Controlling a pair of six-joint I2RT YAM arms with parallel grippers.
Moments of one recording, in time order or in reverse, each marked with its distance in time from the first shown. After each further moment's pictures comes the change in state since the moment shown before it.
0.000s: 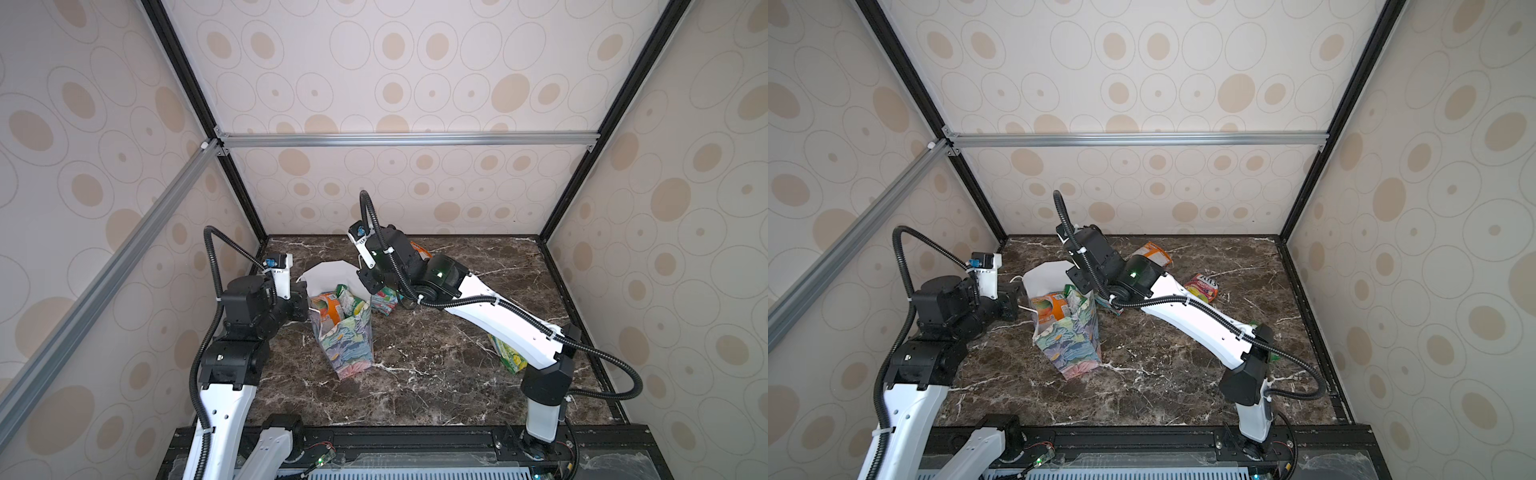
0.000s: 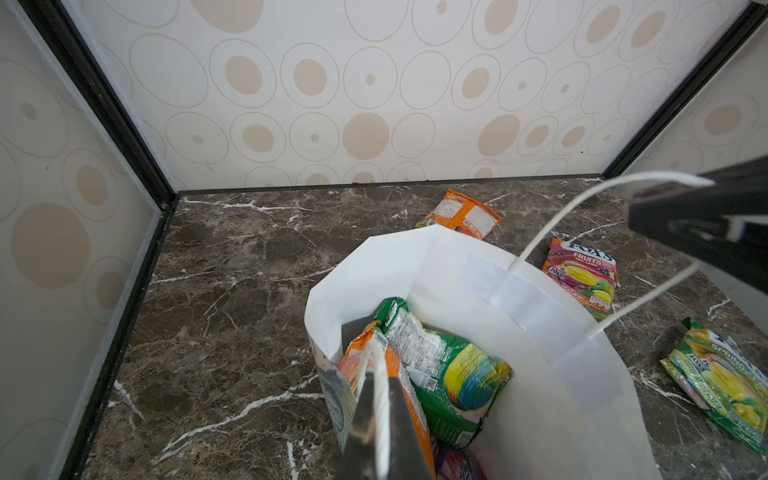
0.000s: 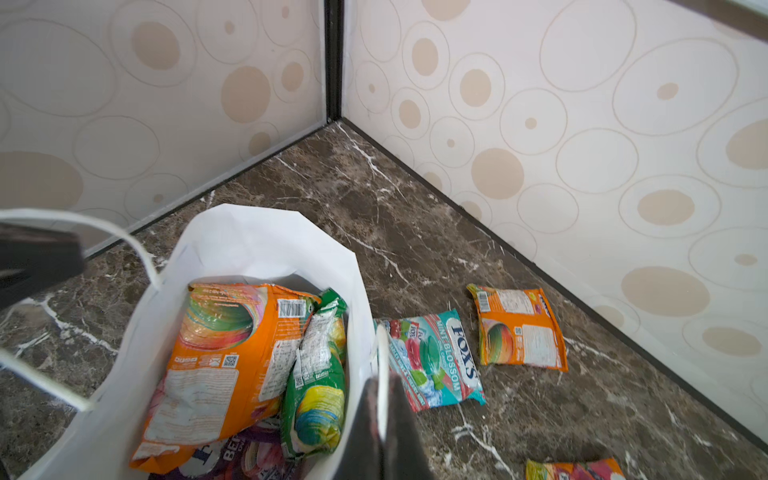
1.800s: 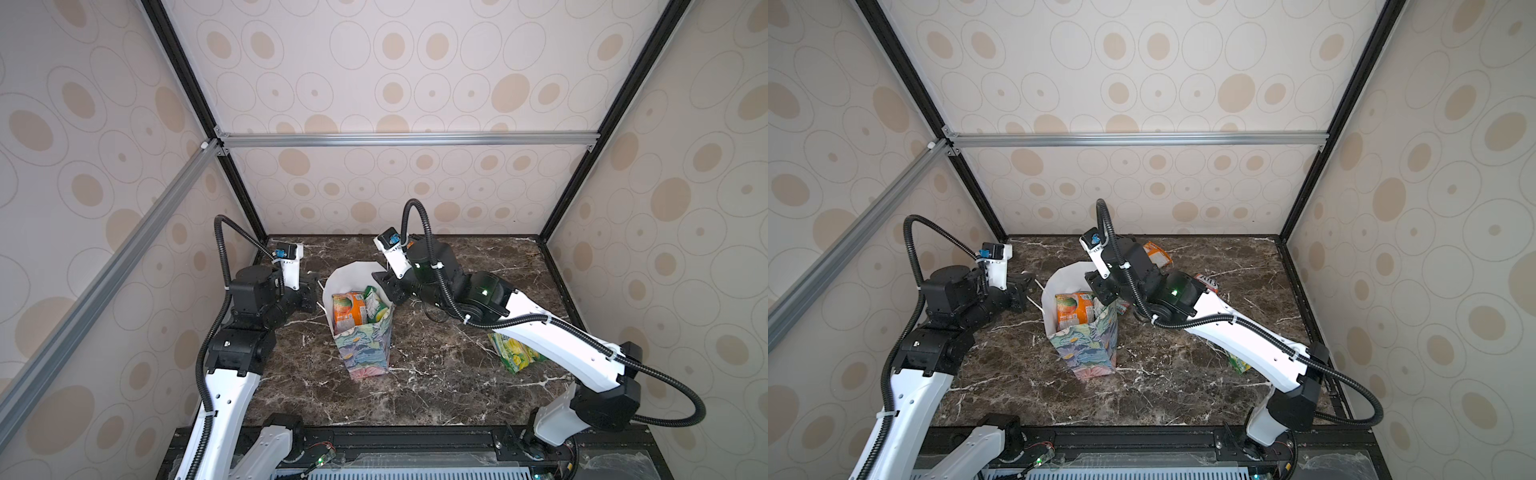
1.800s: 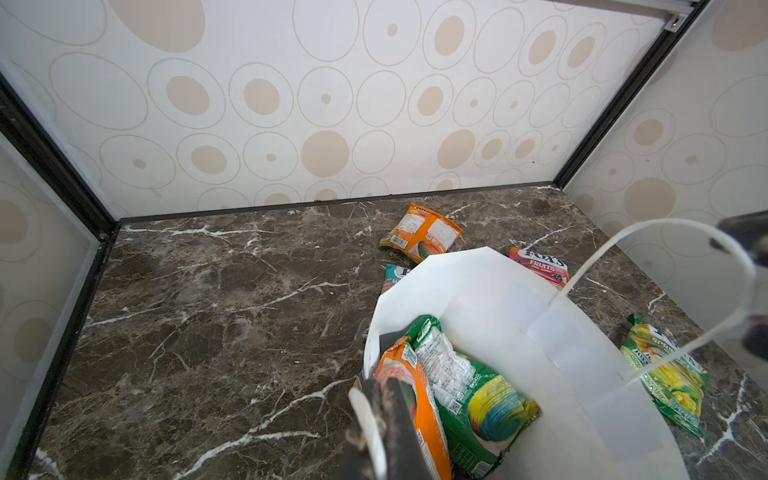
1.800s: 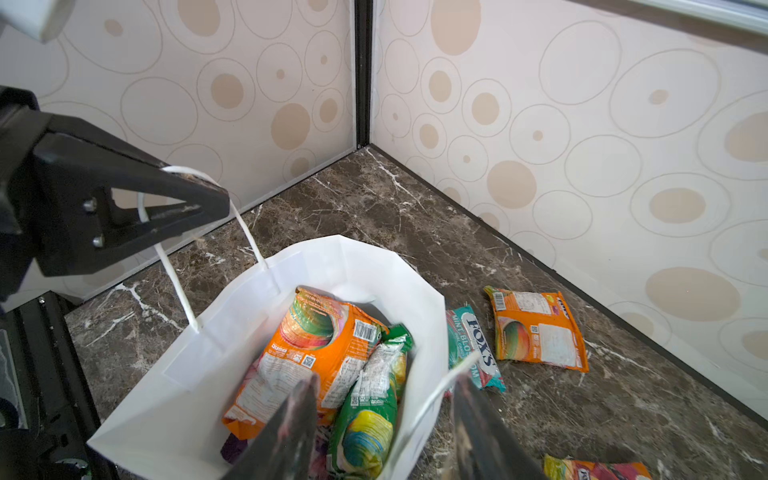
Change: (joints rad) left arm -0.051 0.039 0.013 0.064 0.037 -0.016; right arm -0.017 -0.325 -0.364 0.151 -0.070 0.024
